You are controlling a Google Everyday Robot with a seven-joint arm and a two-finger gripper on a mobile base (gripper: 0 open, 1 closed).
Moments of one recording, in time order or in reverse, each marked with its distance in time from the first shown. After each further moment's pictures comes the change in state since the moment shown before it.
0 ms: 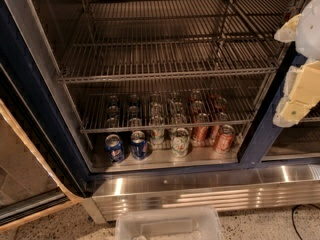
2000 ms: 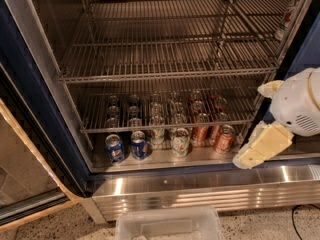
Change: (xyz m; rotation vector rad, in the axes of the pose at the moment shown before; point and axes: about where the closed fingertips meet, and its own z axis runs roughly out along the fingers) arm -0.003 0.055 0.088 -0.026 -0.246 0.243
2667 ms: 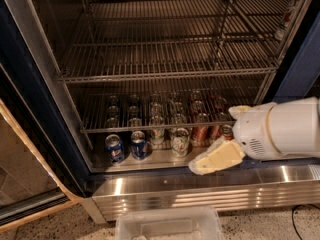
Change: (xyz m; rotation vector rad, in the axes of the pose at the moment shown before) arm -0.026 0.033 0.066 -0.027 -0.217 0.208
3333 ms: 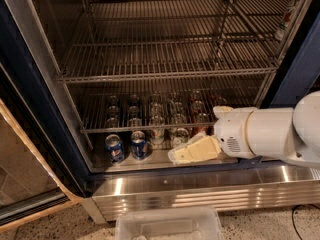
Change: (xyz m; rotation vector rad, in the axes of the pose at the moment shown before) arm -0.029 0.005 0.037 -0.003 -0.169 0.107
